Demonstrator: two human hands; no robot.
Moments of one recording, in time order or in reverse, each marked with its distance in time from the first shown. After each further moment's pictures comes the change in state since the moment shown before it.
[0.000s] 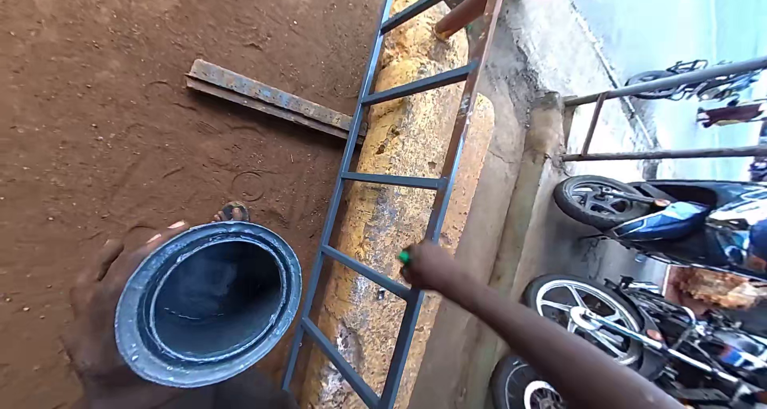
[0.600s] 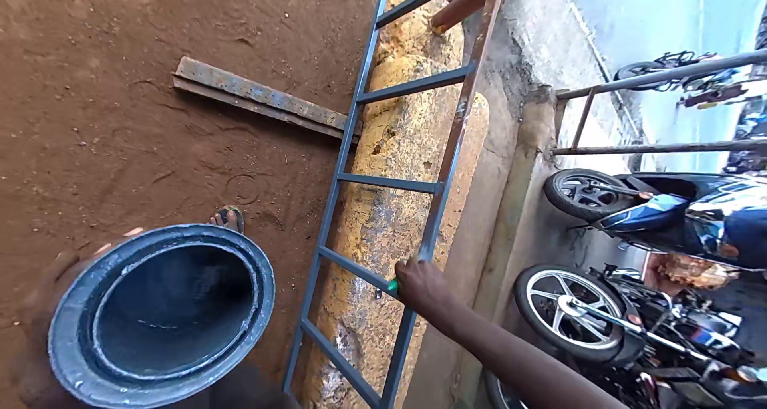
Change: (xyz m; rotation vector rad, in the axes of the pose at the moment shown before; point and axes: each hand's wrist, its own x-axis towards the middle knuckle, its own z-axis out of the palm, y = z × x) left_hand 0.046 0.028 0.001 -0.189 0.014 0.004; right_hand -0.007 -0.024 0.015 -0.068 -0.031 0.100
